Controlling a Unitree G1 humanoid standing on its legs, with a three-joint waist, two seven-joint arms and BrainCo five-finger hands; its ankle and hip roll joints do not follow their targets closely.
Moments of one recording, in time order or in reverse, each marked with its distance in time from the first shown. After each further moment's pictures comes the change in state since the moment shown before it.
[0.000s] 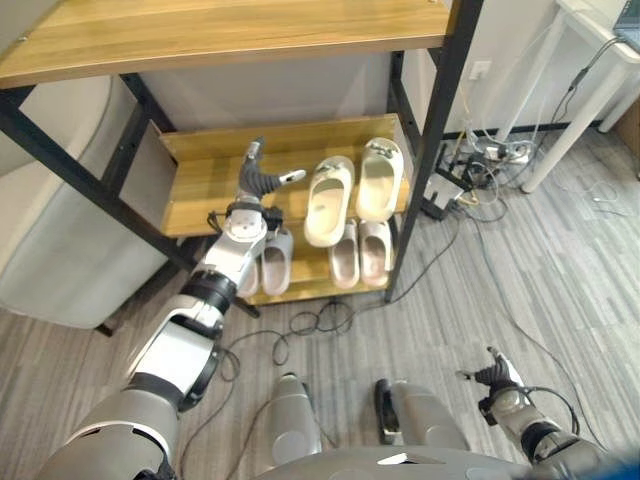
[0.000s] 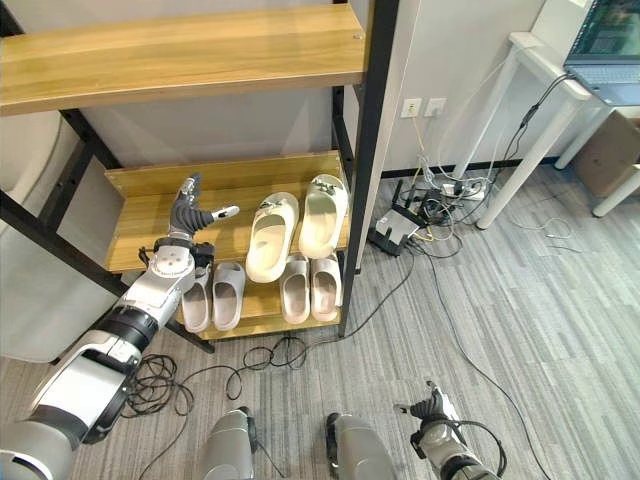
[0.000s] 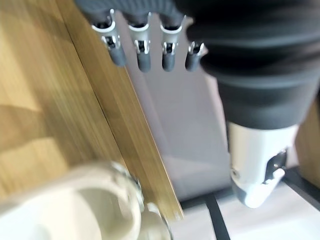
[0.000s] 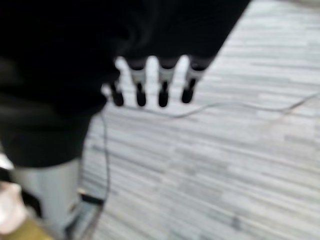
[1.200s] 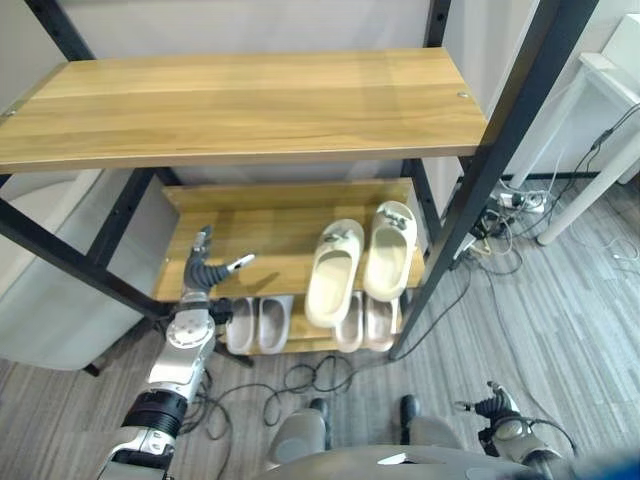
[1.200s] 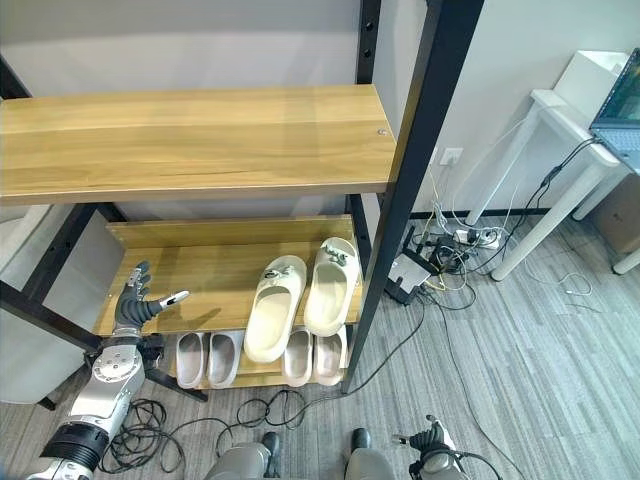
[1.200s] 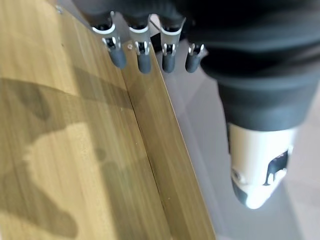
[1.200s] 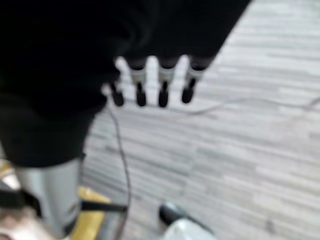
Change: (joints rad) left arm 0.582 0.016 0.309 -0.197 0.138 -0.030 -0.007; right arm 0.129 0.063 -0.070 -0.020 -0.043 0.015 0.055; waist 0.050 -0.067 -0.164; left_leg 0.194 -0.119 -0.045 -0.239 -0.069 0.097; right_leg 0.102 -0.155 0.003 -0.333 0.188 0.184
